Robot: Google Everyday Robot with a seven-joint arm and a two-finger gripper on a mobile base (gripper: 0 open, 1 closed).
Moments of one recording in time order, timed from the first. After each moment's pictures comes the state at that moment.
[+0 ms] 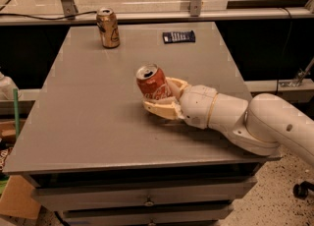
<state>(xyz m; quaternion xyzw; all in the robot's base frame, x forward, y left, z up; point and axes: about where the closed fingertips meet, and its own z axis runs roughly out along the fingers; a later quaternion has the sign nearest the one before) 0.522 -0.005 0.853 -0.41 0.61 0.31 0.60</state>
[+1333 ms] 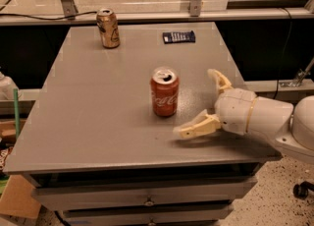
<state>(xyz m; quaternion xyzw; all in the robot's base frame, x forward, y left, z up) 0.507 -0.086 0.850 -0.43 0.65 0.23 0.58</state>
